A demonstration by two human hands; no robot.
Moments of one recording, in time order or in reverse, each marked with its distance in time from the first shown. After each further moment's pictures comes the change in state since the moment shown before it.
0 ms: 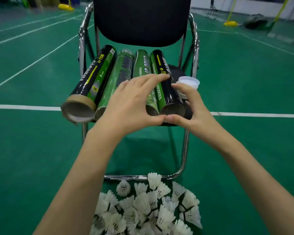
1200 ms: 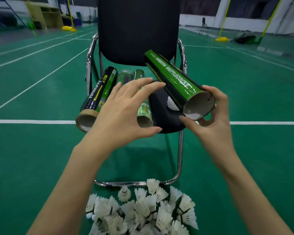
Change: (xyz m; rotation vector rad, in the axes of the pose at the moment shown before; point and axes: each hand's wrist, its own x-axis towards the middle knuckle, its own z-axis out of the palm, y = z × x) left_hand -0.036 0.036 -0.061 0.038 0.086 0.121; right_hand -0.050 -0.079 -0.017 0.159 0.473 -0.052
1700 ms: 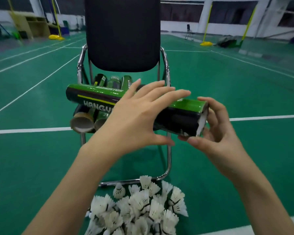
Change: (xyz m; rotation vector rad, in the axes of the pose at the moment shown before) left_hand -0.001 0.078 -0.027 0.104 -0.063 0.261; right_hand -0.048 -0.068 -0.051 0.413 -0.222 0.170
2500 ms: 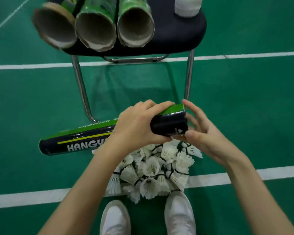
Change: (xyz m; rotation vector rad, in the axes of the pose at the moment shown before) left_hand -0.130 -0.017 0.181 -0.240 -0.371 -0.369; right_hand -0.083 0.182 -0.007 0.193 -0.069 0.691
